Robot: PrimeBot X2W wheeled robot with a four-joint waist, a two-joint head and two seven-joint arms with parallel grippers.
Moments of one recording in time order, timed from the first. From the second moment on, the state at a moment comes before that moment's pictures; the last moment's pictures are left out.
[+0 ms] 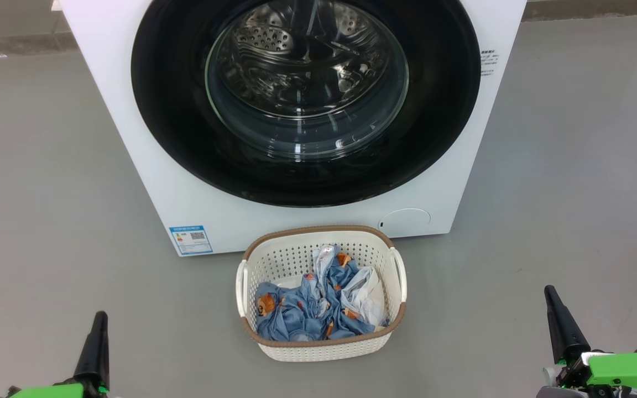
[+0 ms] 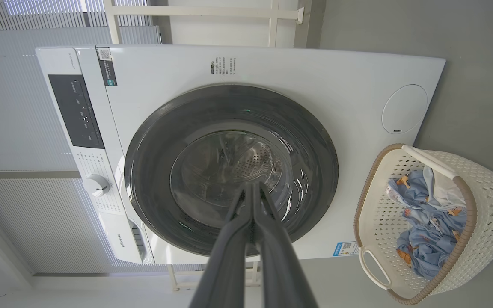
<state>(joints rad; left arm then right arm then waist) -0.07 0.03 0.08 0.26 -1.61 -0.12 0.11 -0.07 -0.05 -0.14 0.27 1.61 0.13 0.11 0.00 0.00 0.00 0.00</state>
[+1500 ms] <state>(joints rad) -0.04 0.04 0.02 0.29 -1.44 -0.12 0.03 -0.02 -0.07 -0.13 0.31 1.46 0.13 0.03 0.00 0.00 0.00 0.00</state>
